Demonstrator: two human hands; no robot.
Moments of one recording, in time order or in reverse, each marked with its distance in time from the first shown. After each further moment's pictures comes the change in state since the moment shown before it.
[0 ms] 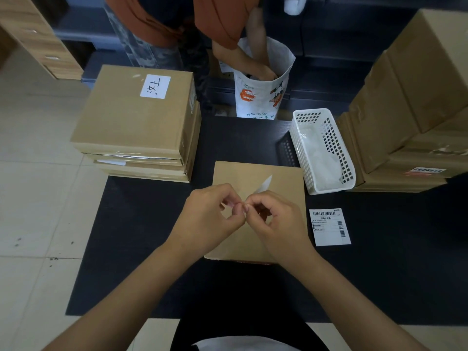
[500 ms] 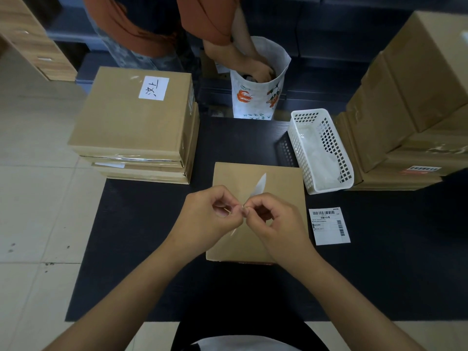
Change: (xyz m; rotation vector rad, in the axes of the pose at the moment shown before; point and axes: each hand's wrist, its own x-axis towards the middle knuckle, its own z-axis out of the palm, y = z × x) left_hand -0.001 -0.003 -0.009 -0.296 -0.065 -0.208; right_hand -0.002 -0.010 0.004 0.092 -0.014 0.126
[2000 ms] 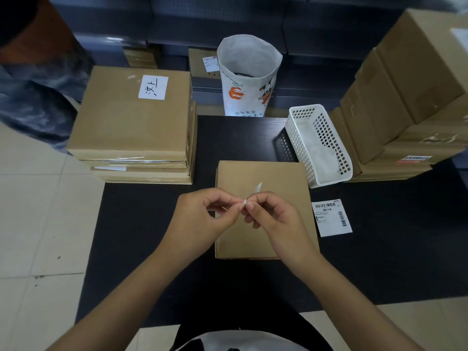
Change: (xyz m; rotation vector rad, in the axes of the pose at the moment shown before) left_hand -0.011 -0.014 -0.034 -0.055 0.001 0.113; right_hand -0.004 -0.015 0.033 0.393 0.043 0.206
